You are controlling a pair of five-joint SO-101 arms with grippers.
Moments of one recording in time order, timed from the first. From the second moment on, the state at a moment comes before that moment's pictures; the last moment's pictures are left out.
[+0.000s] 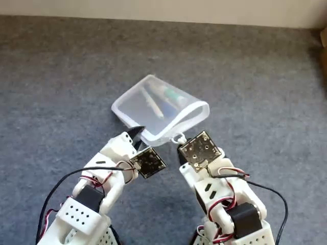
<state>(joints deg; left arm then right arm) 17.1 -75.6 91.0 20.8 -31.1 -24.0 -92.9 70.6 60.4 22.7</state>
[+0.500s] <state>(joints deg) 16.0 -75.6 91.0 20.8 -30.5 -21.4 -92.9 72.2 55.3 22.7</state>
